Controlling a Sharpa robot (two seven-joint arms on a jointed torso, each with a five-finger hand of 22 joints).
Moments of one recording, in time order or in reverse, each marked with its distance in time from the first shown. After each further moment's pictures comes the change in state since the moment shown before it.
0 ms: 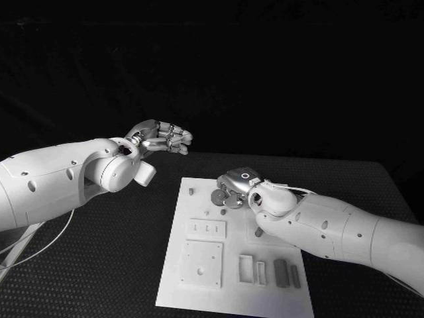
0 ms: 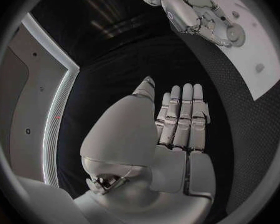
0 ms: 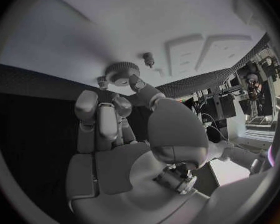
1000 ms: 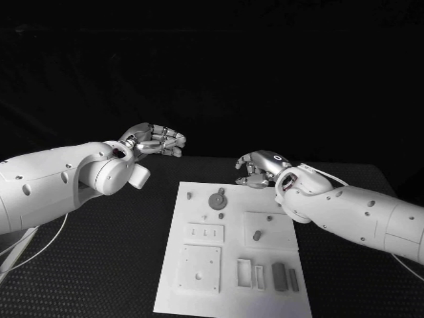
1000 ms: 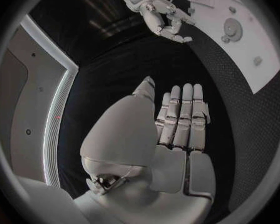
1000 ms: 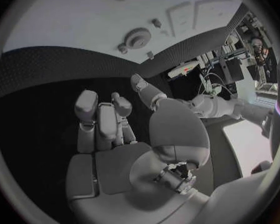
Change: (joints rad) left arm 0.000 -0.015 0.000 -0.021 0.000 0.000 0.002; left_hand 0.000 0.000 0.003 -0.003 0.000 0.000 0.000 0.000 0.003 0.000 0.000 -0.004 0.001 0.000 0.000 -0.005 0.003 0.000 0.000 0.000 -0.004 0.000; right arm 0.061 -0.184 0.077 0.106 0.353 -0.049 0.138; right_hand -0.030 -0.016 -0.002 0.002 0.000 0.015 0.000 0.010 0.002 -0.006 0.006 0.000 0.000 -0.013 0.005 -0.010 -0.026 0.000 0.003 -0.005 -0.010 0.000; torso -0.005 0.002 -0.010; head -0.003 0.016
